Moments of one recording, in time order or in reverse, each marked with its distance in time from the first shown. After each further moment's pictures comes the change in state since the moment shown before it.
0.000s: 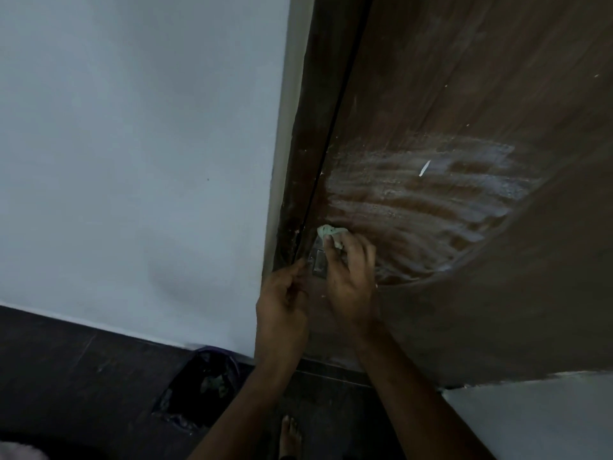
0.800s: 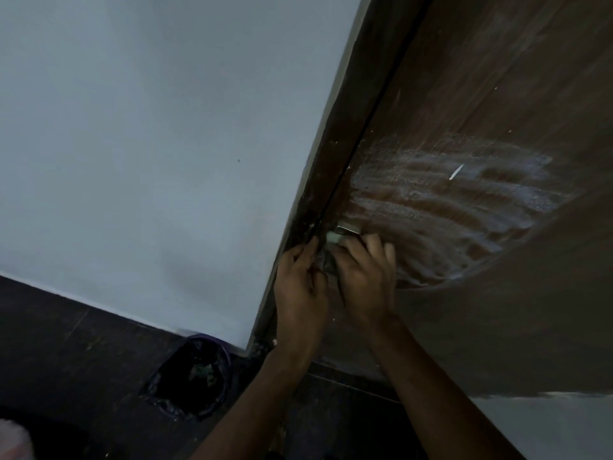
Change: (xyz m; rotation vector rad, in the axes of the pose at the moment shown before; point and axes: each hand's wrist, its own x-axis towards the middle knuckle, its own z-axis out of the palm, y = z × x) left_hand 0.012 0.012 0.014 0.088 0.112 0.120; right_hand 0.019 0.000 -0.022 -0.205 -0.197 -0.150
